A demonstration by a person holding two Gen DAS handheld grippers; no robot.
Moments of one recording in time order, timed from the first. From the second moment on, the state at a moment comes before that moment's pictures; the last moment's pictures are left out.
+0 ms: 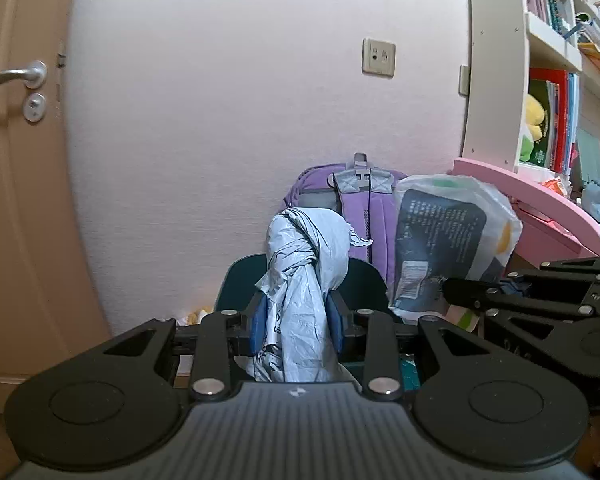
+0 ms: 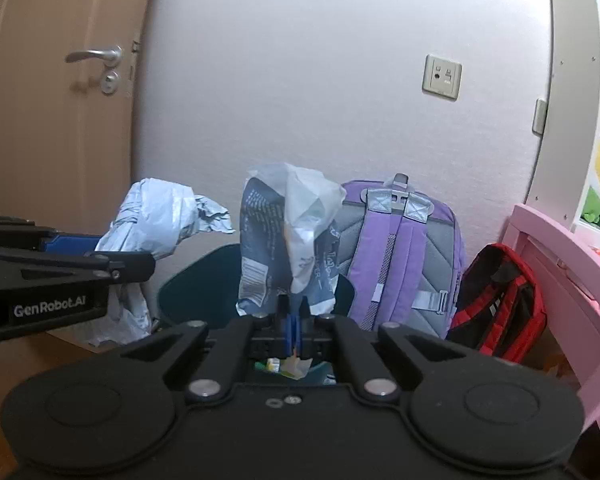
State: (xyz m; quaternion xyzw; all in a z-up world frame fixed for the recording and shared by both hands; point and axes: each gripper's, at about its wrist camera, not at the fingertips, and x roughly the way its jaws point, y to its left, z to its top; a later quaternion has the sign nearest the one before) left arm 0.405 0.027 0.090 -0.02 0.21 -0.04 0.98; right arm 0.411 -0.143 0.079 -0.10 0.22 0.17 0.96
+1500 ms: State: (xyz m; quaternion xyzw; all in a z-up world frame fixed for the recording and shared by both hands) left arm 0.582 0.028 -0.003 0.01 0.37 -0.03 0.93; right arm 0.533 -0.117 -0.007 -0.11 0.35 0.19 0.91
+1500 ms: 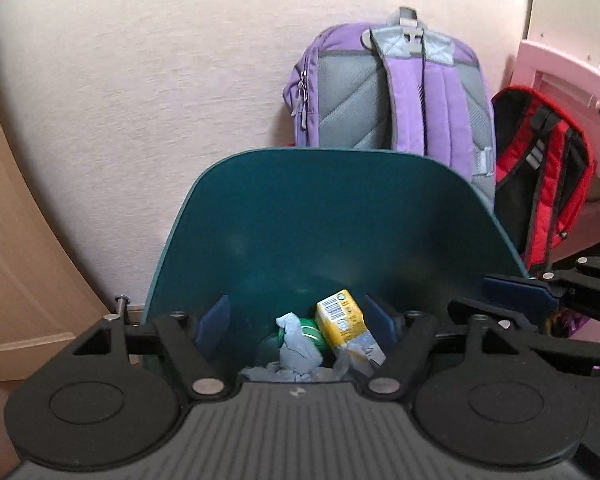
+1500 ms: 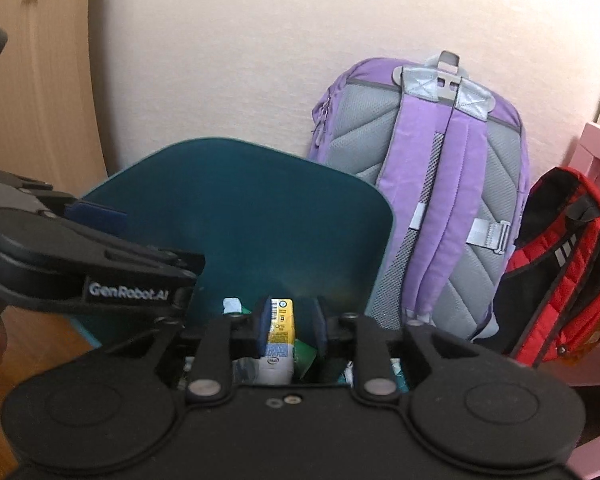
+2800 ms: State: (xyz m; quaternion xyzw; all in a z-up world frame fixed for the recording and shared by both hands) left arm 0.318 0.042 0.026 0.01 0.33 -0.04 0.94; right arm 0.295 -0.161 0.012 -0.11 0.33 0.25 0.91
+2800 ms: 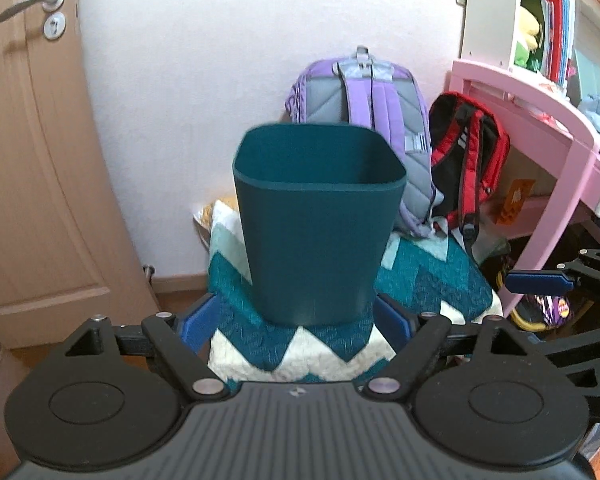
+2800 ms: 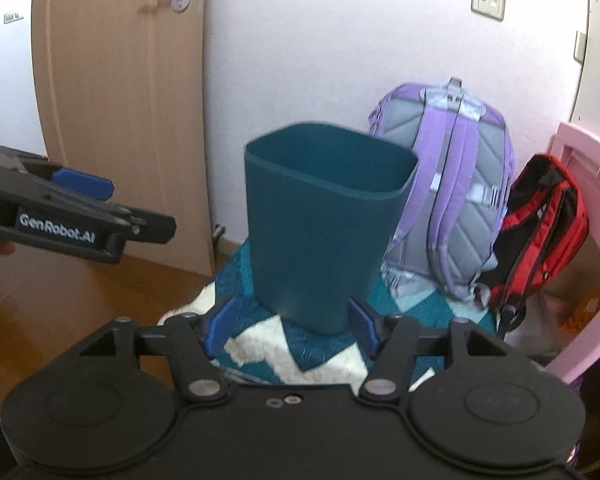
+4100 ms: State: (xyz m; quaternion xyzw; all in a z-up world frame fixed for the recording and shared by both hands) left arm 0.377 0.020 -0.396 0.08 0.64 -0.14 0.75; right arm 0.380 -0.179 -0.406 0.00 0.66 0.10 0.75
